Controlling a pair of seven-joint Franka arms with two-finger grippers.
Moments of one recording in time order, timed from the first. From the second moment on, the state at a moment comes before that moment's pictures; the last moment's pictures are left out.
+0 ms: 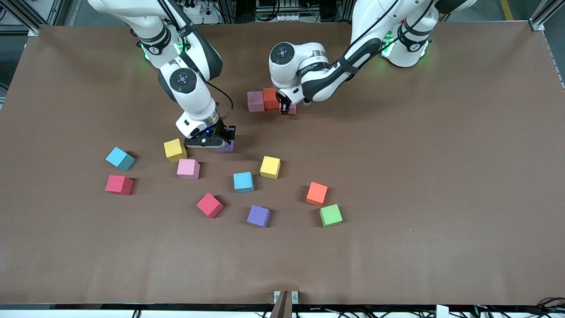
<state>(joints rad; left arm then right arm) -0.38 0.64 -0.72 -2.01 0.47 2.38 -2.83 0.35 0.21 0.22 -2.30 -0.06 2.59 0.72</state>
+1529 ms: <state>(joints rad) -0.37 0.65 -0.74 -2.03 0.47 2.40 -2.88 0.35 0.22 0.23 -2.29 -0.06 2.59 0.77</state>
